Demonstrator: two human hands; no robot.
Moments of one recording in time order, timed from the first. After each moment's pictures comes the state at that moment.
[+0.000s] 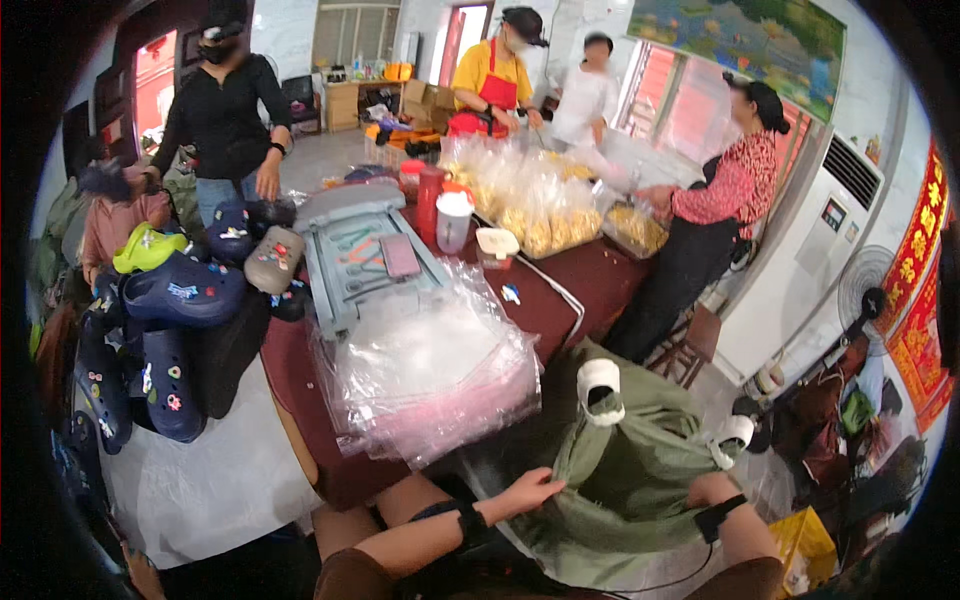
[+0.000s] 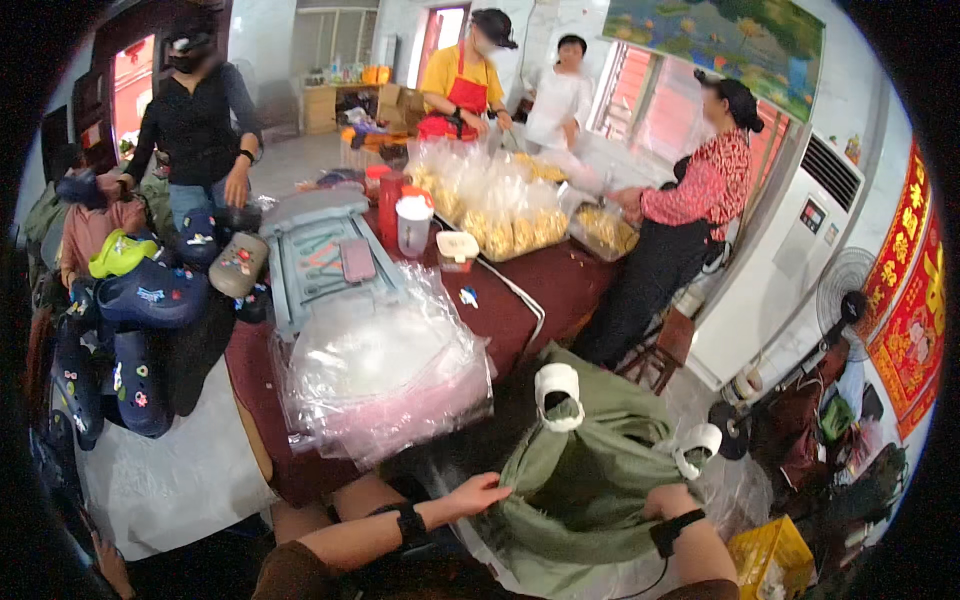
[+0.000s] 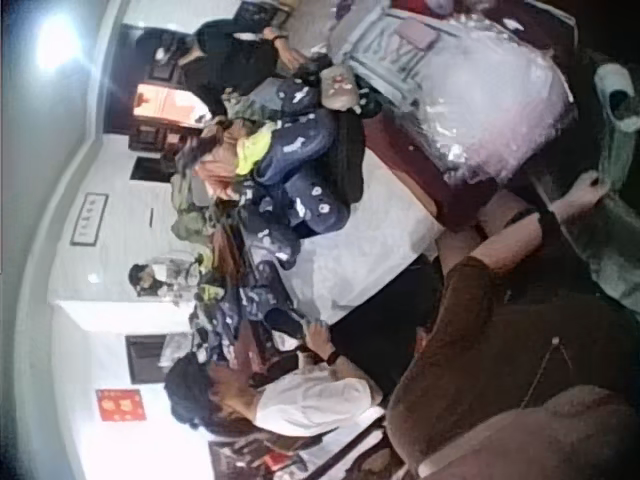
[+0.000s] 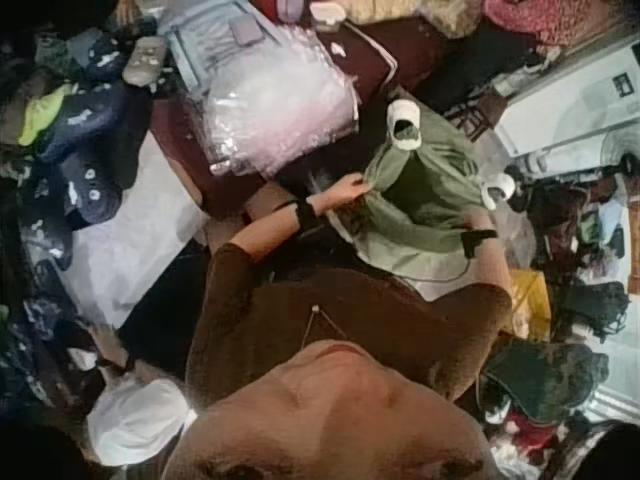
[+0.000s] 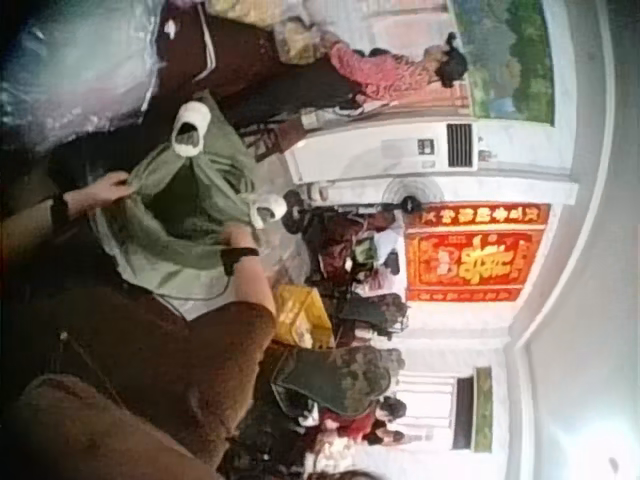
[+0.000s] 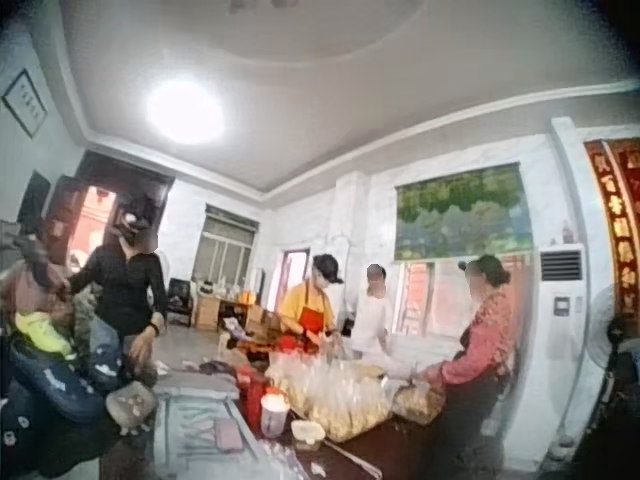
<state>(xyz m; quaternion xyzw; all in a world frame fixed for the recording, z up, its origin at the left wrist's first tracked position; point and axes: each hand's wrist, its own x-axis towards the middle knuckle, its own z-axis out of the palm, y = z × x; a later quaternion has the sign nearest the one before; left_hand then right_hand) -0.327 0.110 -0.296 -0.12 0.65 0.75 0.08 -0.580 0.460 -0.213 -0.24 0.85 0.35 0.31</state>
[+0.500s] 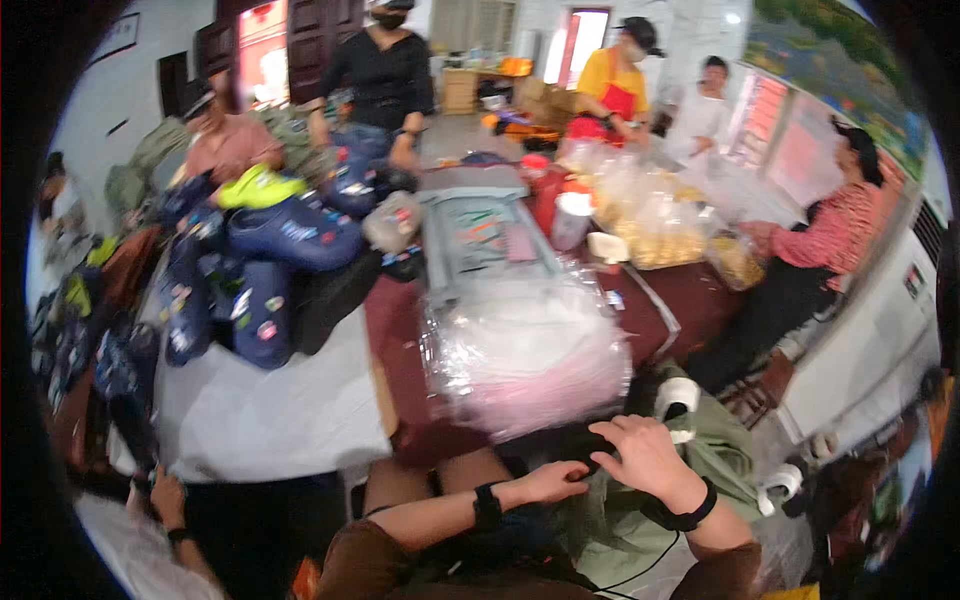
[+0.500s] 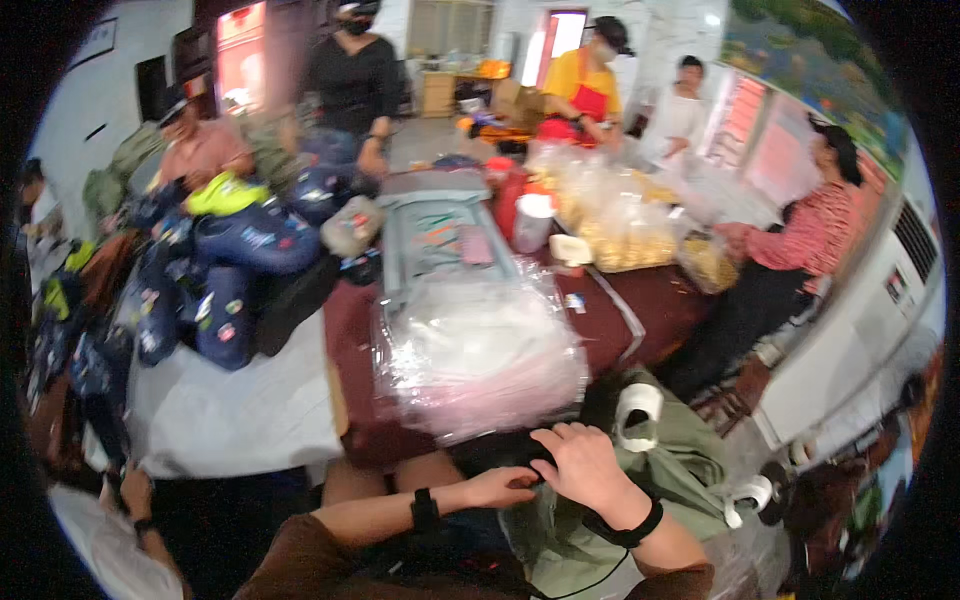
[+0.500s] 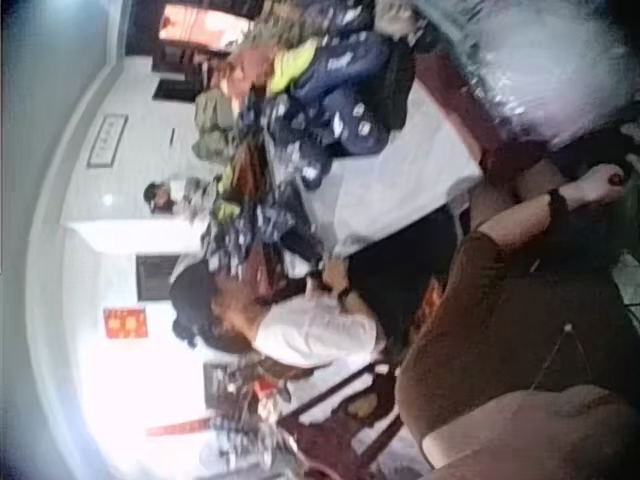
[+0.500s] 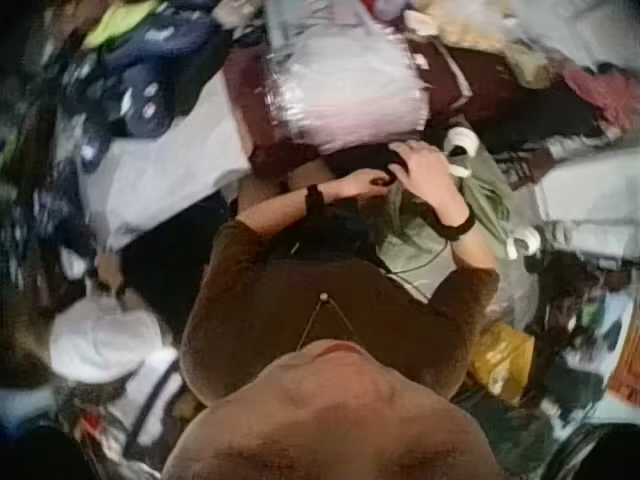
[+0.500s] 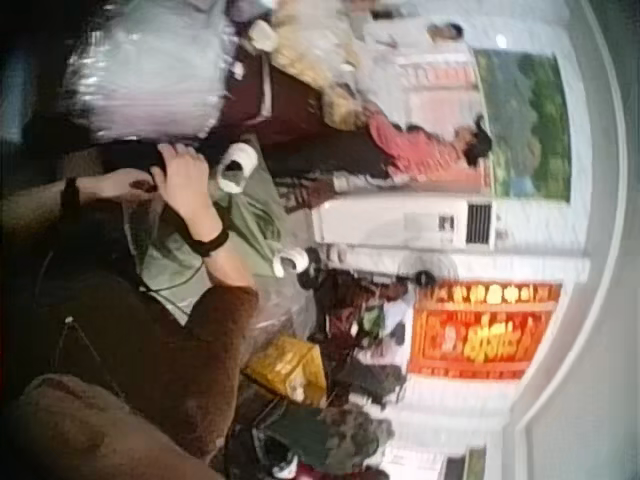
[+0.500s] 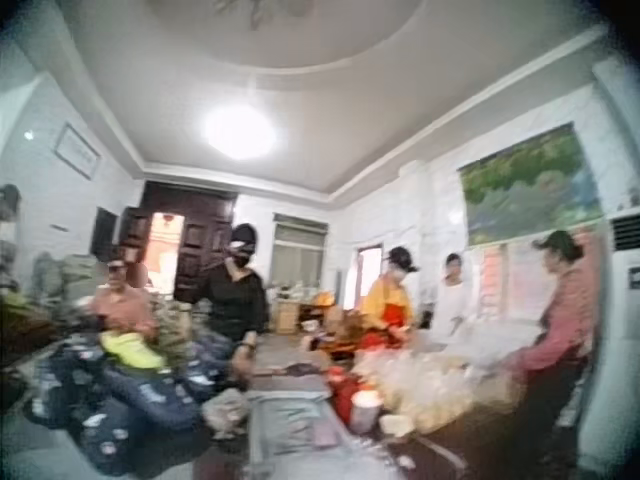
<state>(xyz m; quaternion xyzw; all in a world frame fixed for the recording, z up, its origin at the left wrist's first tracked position) -0.265 0.064 -0.291 -0.08 0.79 0.60 -0.07 -0.387 0.164 -0.083 -0.72 0.68 -0.10 -0.04</state>
